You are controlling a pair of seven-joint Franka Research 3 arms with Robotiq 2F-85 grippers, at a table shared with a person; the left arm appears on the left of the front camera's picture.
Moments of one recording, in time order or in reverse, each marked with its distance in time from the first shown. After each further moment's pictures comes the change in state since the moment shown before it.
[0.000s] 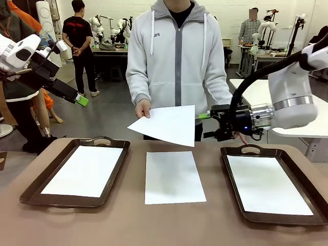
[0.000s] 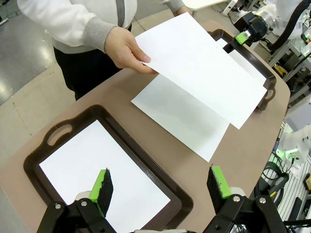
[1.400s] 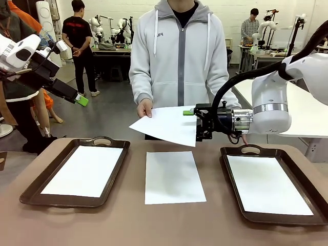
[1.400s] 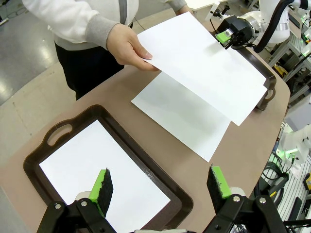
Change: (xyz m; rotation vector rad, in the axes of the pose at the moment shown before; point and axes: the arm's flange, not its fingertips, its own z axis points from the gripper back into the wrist) left arm 0.000 0.000 0.000 0.000 0.000 0.000; right arm 0.017 -0.011 -0.057 0.168 -0.021 -0.112
